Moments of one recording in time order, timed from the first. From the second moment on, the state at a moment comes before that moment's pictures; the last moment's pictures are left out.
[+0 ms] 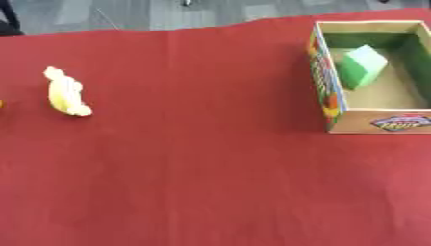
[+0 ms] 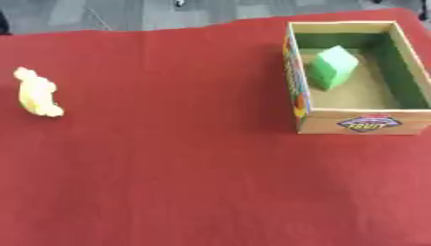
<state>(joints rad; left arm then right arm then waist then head) -0.52 0.98 0.08 -1.48 -0.40 0.32 -0.19 -0.14 -1.00 -0.21 -1.98 -0.40 -0.06 -0.28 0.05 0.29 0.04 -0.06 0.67</state>
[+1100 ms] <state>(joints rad) -0.85 0.95 0.03 -0.92 -0.62 0.19 -0.53 -0.13 -0.82 -0.20 -1.98 -0.40 -0.11 -0.20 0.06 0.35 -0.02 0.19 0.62</state>
